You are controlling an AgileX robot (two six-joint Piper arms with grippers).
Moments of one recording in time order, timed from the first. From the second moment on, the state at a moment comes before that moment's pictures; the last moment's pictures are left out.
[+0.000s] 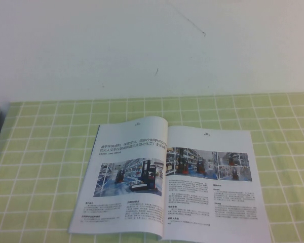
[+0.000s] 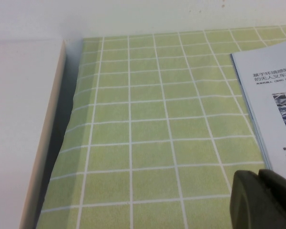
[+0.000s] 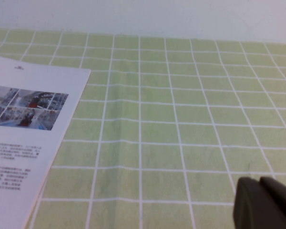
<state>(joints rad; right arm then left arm) -0.03 -0.01 0.02 0.00 0.42 -0.08 -0.01 -0.02 0.01 -0.05 0.38 0.01</state>
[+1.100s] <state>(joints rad) -0.03 -0.01 0.03 0.01 -0.57 0.00 -0.01 -0.02 0.02 -0.06 -0.37 0.01</state>
